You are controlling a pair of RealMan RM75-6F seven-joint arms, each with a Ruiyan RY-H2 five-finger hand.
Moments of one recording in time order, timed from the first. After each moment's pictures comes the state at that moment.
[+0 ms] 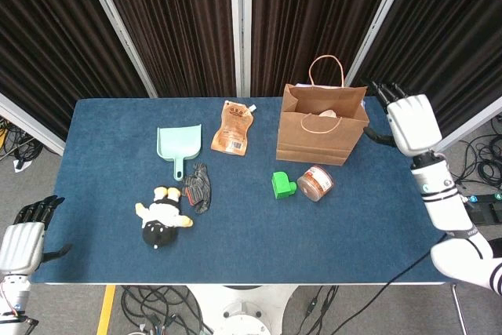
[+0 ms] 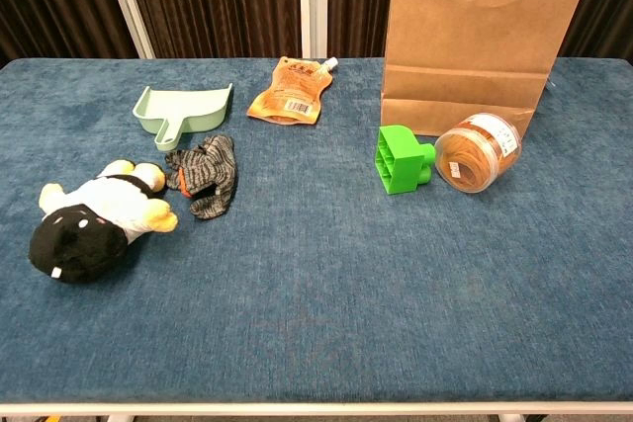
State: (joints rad) left arm -0.05 -1.26 -0.03 -1.47 1.46 1.46 0.01; right arm 0.65 -1.13 0.25 -1.42 -1.41 1.27 0.09
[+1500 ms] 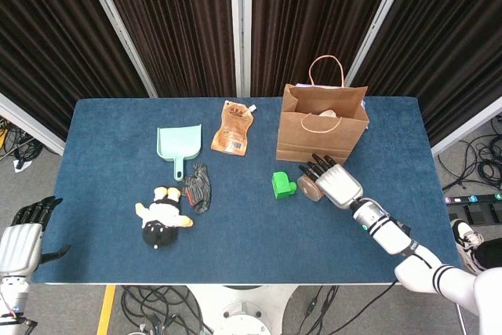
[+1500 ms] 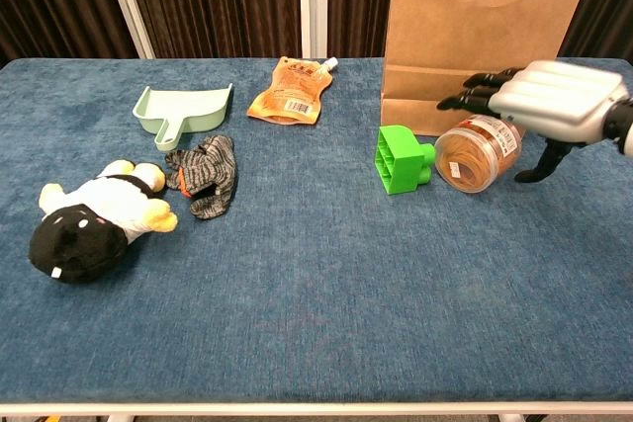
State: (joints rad) left arm -0.04 -1.26 -0.02 -1.47 1.45 1.47 0.01; right arm 0.71 -1.54 0.02 -1.04 -1.61 0.94 -0.18
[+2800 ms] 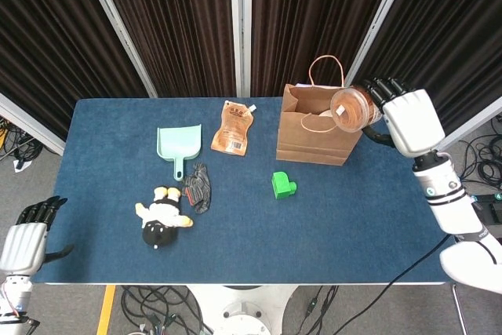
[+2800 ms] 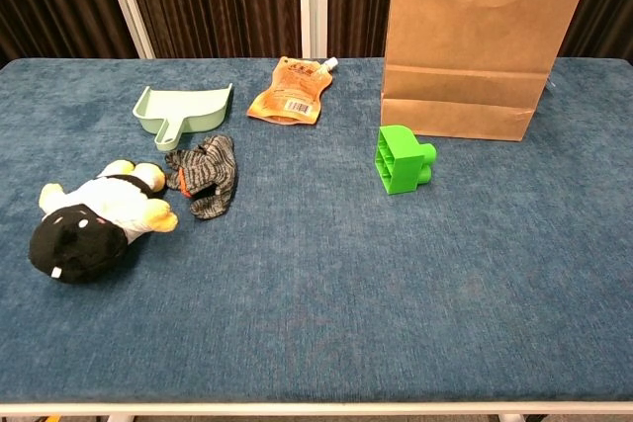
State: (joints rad) left arm -0.05 -1.26 -0.02 -1.47 1.47 1.46 0.02; right arm 0.70 -1.02 0.30 -1.53 -1.38 1.20 -0.03
